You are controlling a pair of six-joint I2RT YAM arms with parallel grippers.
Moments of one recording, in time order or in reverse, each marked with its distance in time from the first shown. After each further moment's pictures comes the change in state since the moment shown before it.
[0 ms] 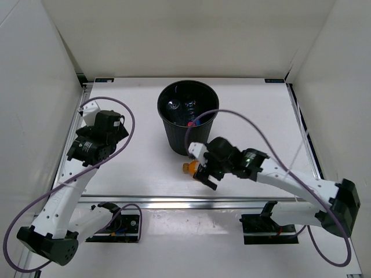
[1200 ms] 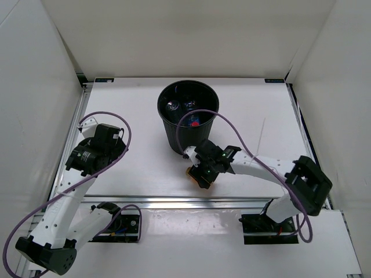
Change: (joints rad) left arm 0.010 -0.104 -0.135 -0.162 0.101 -0.114; right arm -0.044 0.366 -0.087 0.206 -0.056 0.138
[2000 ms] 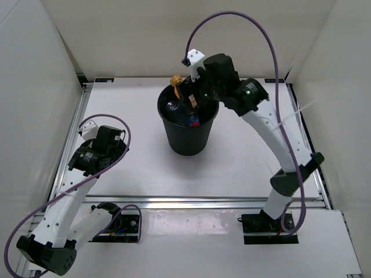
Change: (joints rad) left arm 0.000 -0.005 -0.050 0.030 0.000 -0.098; right arm -0.146 0.190 1.275 -0.446 0.096 0.049
